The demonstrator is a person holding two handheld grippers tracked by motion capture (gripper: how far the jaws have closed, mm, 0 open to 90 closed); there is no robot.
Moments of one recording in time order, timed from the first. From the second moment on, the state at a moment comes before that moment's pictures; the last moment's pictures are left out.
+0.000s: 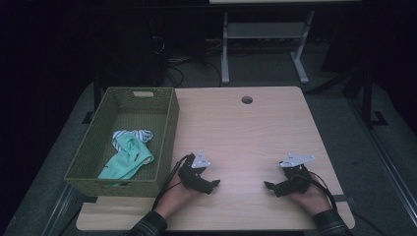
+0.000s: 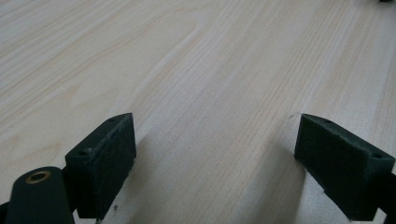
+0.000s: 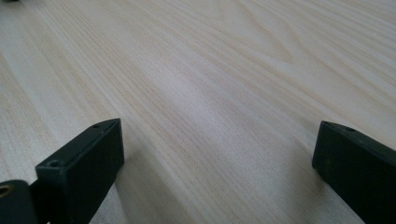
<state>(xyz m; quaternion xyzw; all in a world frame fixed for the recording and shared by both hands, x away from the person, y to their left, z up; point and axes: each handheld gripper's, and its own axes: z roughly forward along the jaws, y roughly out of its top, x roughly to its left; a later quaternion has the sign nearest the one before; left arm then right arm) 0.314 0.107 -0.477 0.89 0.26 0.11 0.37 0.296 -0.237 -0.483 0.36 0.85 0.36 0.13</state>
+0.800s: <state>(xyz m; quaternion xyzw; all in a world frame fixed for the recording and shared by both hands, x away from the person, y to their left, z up) 0.317 0.103 -0.465 0.90 0.26 0.10 0.35 0.296 -0.237 -0.483 0.36 0.85 0.36 0.13</state>
